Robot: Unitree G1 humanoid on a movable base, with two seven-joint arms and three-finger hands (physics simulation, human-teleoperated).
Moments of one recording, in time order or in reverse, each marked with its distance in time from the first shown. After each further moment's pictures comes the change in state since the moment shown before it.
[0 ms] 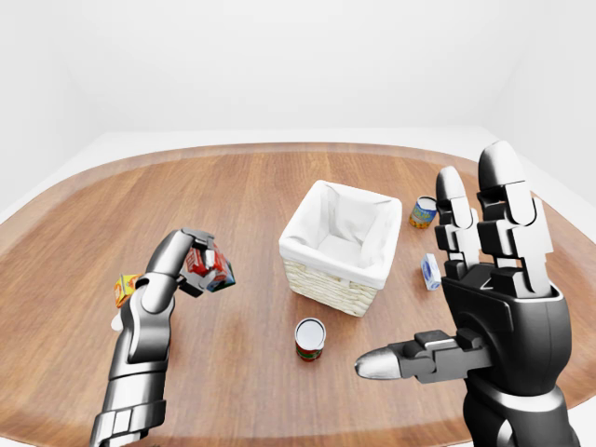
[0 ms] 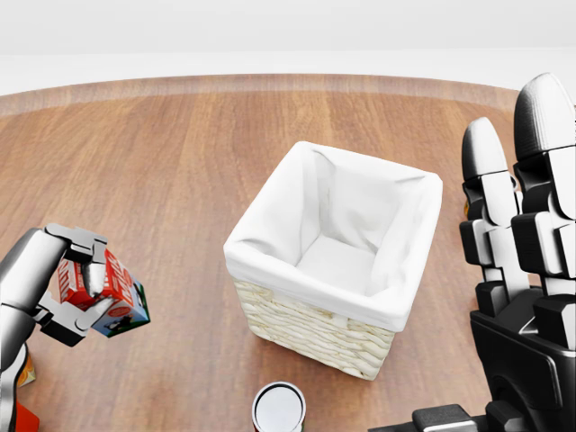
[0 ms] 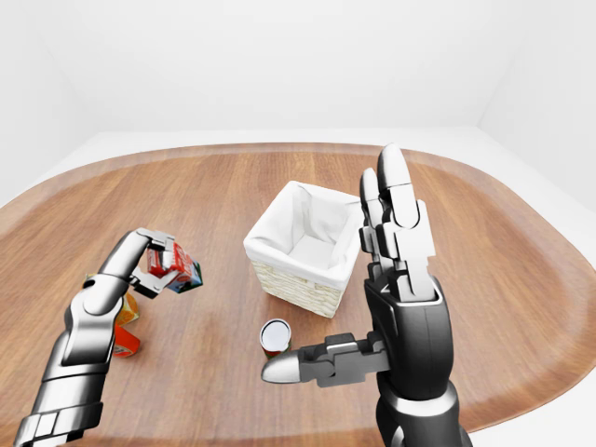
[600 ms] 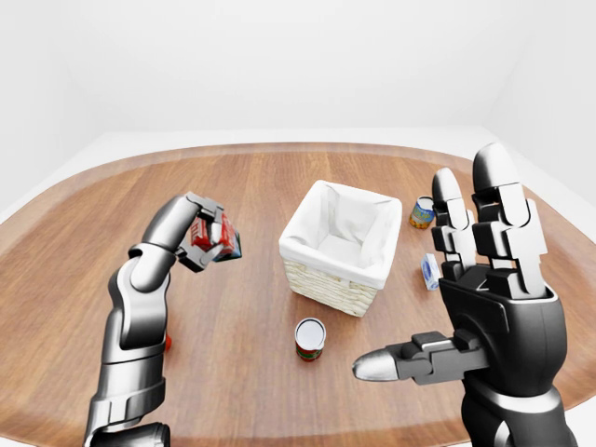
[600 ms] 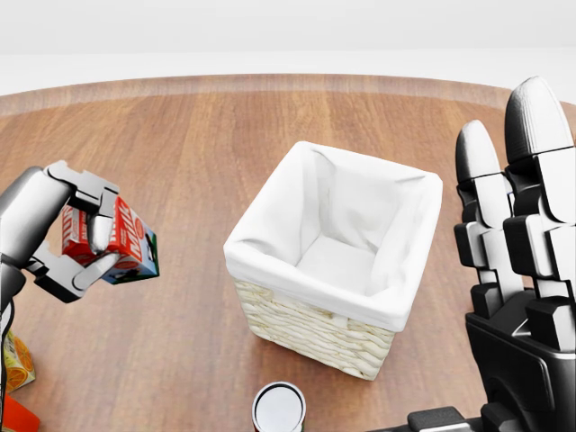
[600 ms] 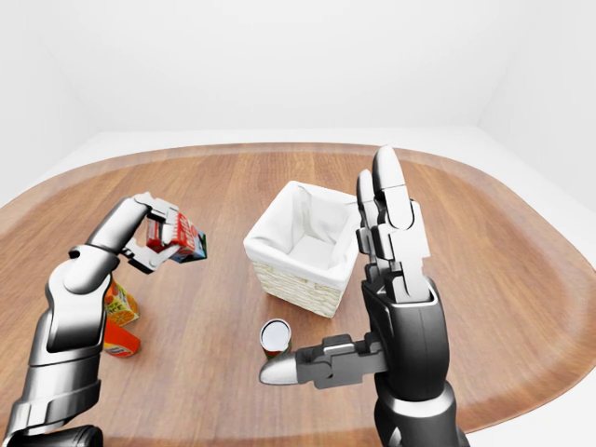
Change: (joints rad) left arm -0.094 0.015 -0.005 -0.199 0.011 0.019 -0.152; right arm 0.006 -0.006 0.018 0.000 -0.014 0.000 -0.004
